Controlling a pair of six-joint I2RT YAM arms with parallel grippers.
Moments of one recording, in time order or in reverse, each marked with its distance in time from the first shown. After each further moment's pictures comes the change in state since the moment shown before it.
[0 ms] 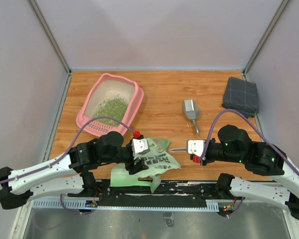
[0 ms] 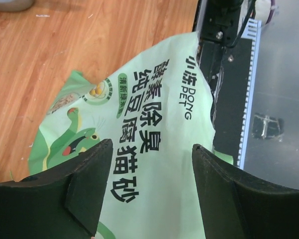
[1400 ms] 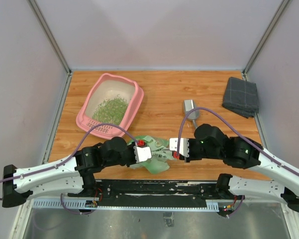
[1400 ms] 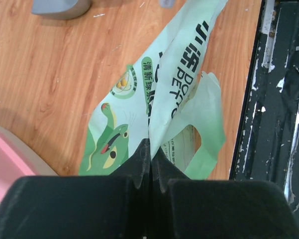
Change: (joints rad) left arm -0.028 -0.005 -0.129 0.118 -0.227 0.295; right arm 0.059 0.140 -0.069 0.056 0.102 0.037
